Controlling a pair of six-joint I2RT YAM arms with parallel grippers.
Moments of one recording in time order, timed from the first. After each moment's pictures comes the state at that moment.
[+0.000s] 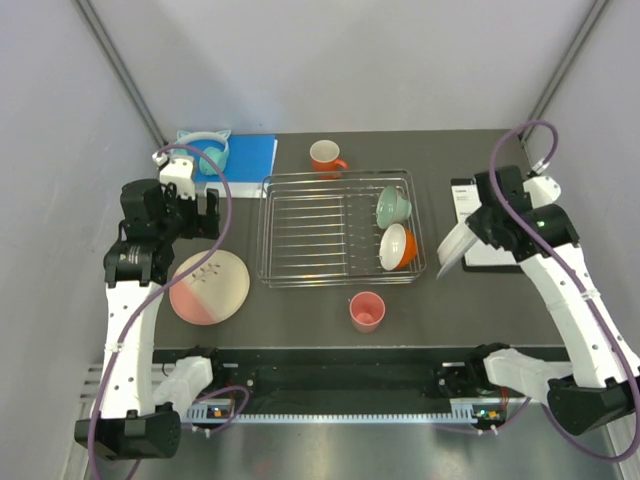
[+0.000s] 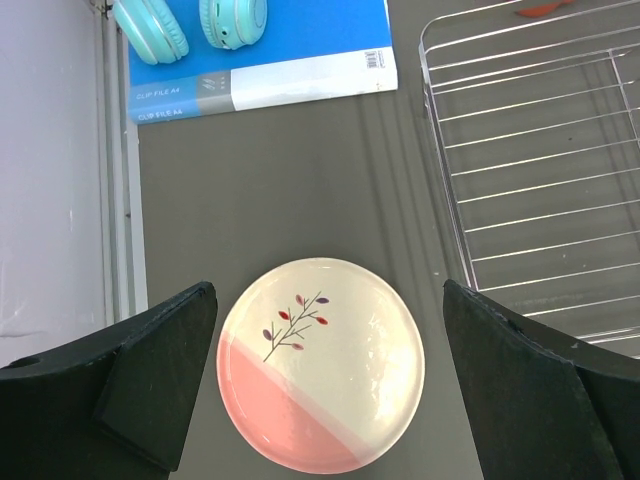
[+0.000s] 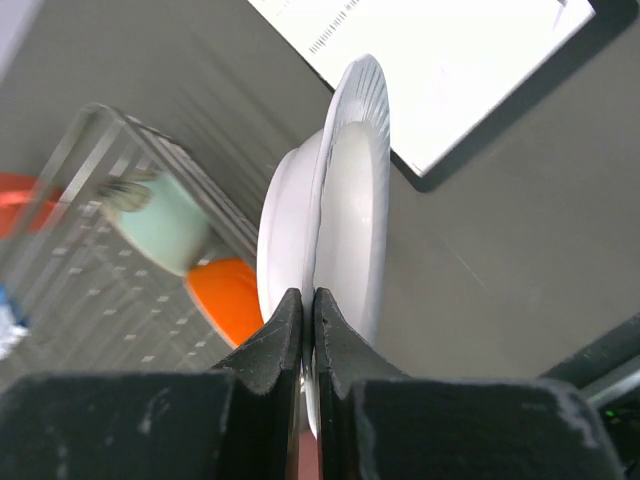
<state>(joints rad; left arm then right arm) 0.04 0.94 1.18 -0.72 0.12 0.15 0.33 1.09 1.31 -1.14 0.52 1.04</state>
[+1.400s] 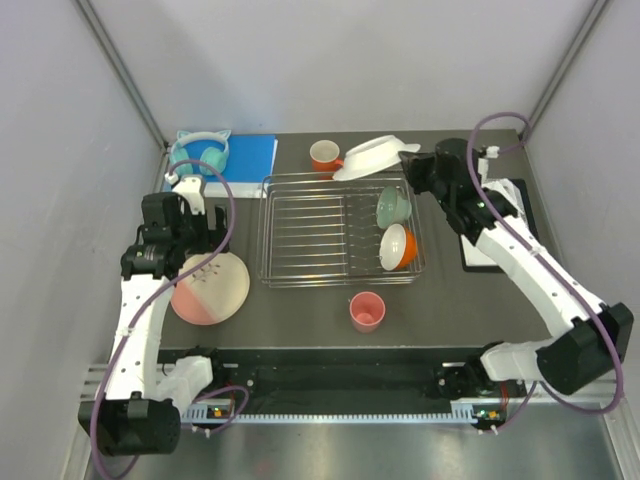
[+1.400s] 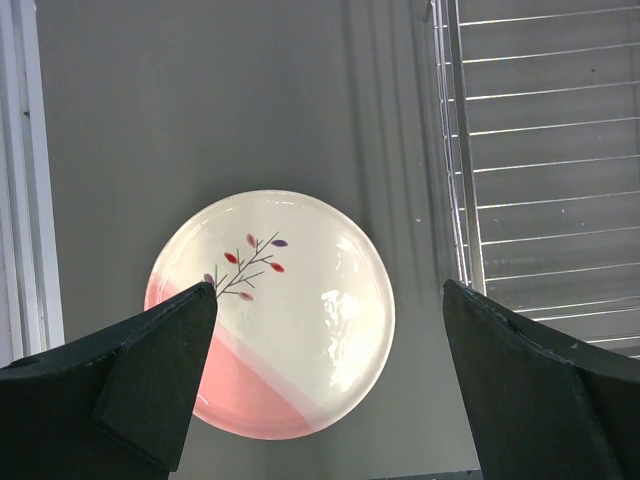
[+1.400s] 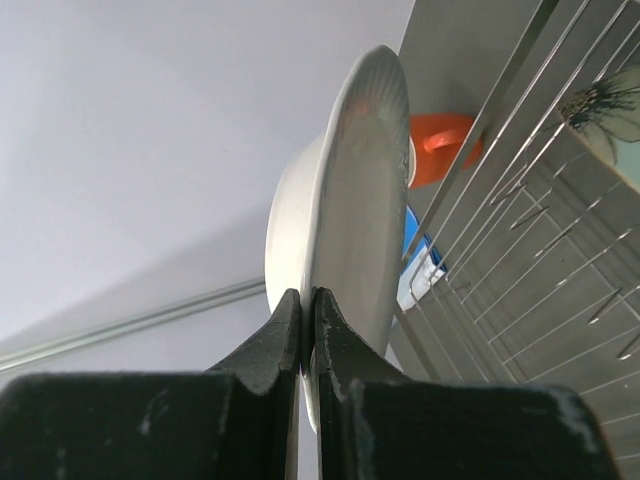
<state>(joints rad) 0.04 0.97 1.01 -0.71 0.11 0.03 0.45 1.28 1.25 -0.33 0.30 1.60</state>
